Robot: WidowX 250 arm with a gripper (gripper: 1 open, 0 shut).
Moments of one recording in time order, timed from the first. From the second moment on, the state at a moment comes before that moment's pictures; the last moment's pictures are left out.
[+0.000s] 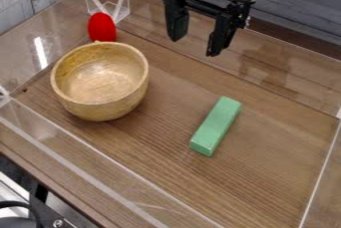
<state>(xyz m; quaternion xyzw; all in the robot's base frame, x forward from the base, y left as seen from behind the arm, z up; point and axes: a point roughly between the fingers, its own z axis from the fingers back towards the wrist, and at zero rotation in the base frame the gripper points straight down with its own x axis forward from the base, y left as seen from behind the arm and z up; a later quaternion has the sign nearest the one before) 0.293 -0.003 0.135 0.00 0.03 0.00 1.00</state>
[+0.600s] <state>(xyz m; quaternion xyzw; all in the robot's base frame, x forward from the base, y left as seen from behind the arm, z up) 0.293 0.054 0.118 -0.01 0.05 0.03 1.00</state>
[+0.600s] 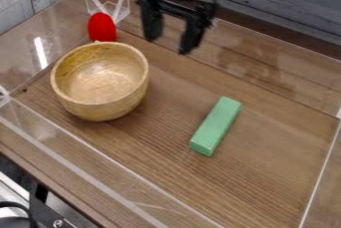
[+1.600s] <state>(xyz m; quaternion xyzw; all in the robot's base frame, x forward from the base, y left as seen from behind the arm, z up) 0.330 0.171 0.095 0.00 0.03 0.08 1.00</state>
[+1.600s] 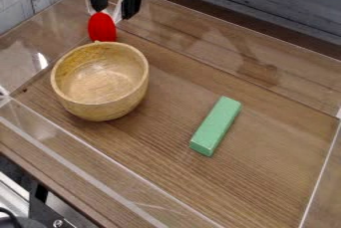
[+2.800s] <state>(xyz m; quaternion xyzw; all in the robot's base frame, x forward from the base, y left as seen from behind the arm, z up) 0.348 0.208 0.070 0.01 0.03 0.07 1.00</state>
